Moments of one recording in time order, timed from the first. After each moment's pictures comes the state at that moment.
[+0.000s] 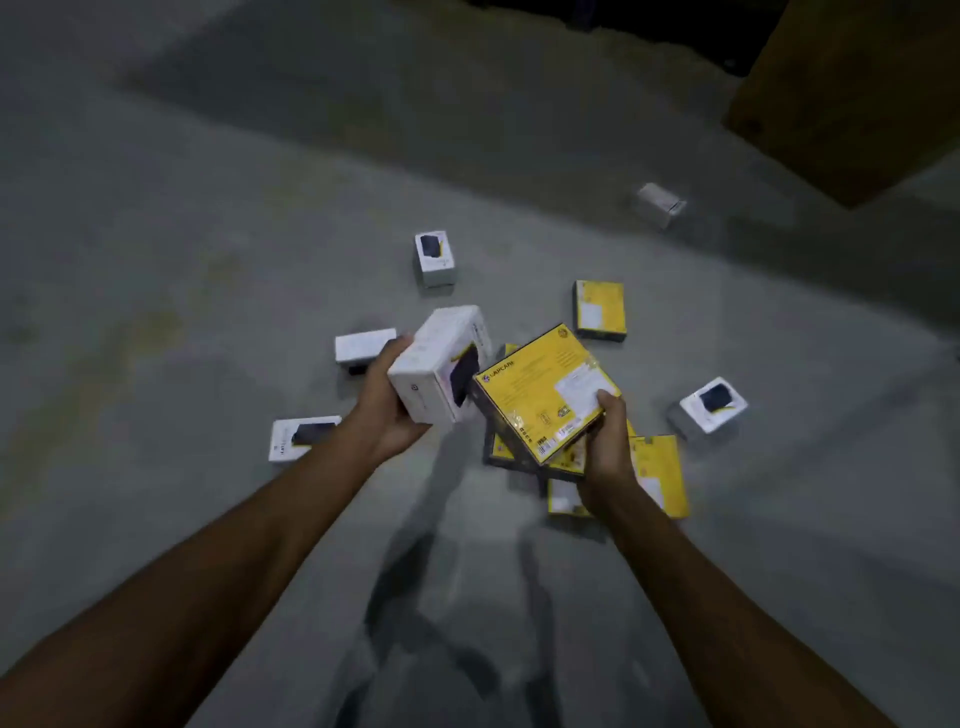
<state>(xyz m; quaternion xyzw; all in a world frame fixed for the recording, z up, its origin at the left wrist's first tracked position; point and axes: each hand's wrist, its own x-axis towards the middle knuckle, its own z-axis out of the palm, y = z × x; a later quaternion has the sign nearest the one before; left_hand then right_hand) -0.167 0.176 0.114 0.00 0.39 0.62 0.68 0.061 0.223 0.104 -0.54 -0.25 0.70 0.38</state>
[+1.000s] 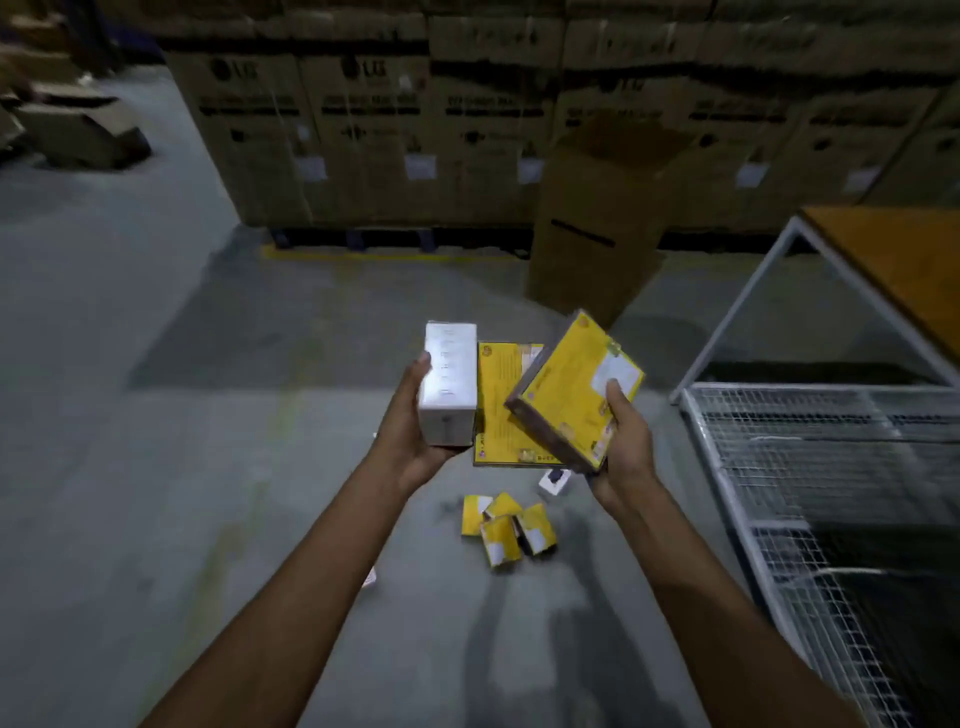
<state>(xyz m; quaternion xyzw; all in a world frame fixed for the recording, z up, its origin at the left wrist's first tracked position) -0.063 0.075 0.823 0.18 0.38 0.52 0.75 0.162 0.067 0.826 -0.43 -0.17 0.67 0.58</state>
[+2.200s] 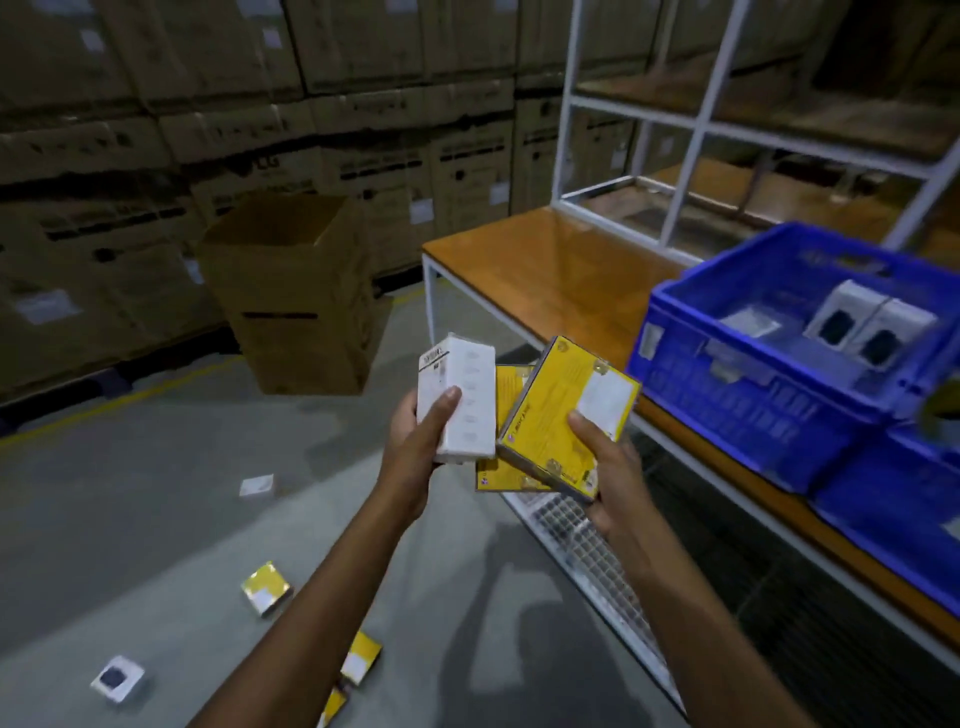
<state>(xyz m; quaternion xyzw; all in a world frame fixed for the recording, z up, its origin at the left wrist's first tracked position) 0.421 0.132 0.881 0.51 0.33 0.39 0.69 0.586 0.014 0.868 -0.49 -0.09 0.42 0.76</state>
